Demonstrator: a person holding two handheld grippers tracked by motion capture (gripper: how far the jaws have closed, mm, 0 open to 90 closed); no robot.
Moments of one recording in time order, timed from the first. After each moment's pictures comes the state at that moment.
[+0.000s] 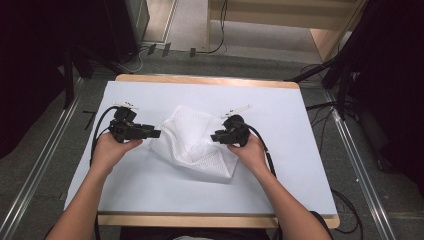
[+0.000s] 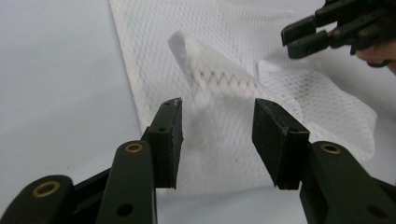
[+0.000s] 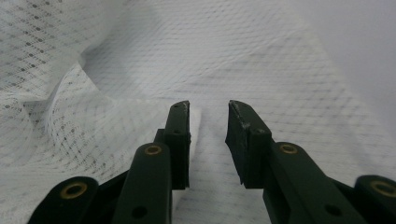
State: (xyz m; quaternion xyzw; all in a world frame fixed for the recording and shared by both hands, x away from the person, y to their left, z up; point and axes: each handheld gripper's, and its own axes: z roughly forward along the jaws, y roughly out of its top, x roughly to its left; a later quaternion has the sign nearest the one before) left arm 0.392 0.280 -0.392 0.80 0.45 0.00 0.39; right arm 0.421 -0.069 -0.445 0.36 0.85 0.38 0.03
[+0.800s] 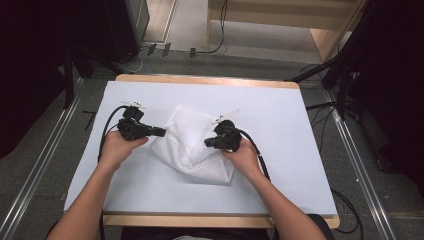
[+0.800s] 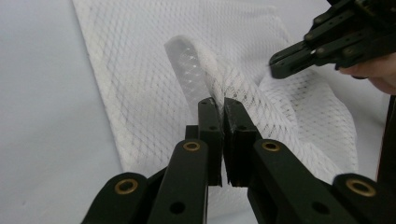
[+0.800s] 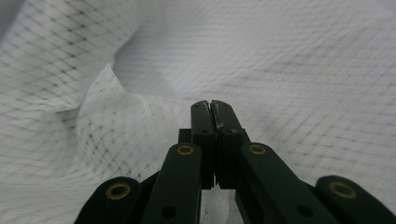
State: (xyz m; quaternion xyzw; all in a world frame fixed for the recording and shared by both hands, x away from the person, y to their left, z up) left arm 0.401 0.274 -0.403 0.81 0.42 -0.04 0.40; right arm 0.408 -0.049 -0.447 0.33 0.87 0.37 0.00
